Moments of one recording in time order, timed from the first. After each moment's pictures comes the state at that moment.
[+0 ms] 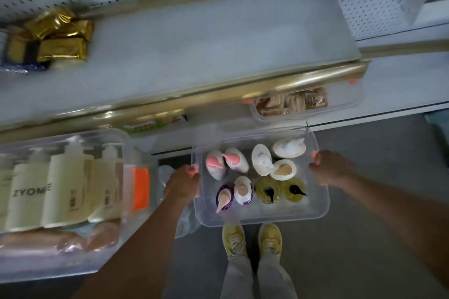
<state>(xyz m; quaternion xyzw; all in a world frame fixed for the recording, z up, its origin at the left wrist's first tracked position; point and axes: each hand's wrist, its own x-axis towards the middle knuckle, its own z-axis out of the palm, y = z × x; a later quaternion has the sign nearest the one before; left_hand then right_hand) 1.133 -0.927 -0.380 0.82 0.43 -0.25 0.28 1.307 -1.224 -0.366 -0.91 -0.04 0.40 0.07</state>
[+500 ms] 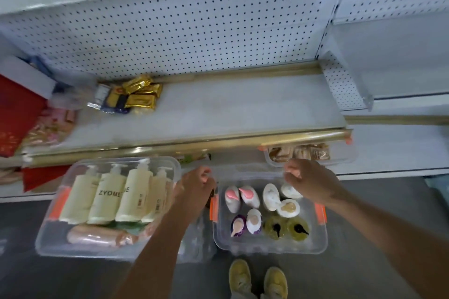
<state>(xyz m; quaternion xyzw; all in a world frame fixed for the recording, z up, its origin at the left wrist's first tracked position) 1.117 -0.930 -0.179 0.89 0.34 -0.03 0.31 1.270 -1.159 -0.165 -0.92 -0.27 0.25 0.16</state>
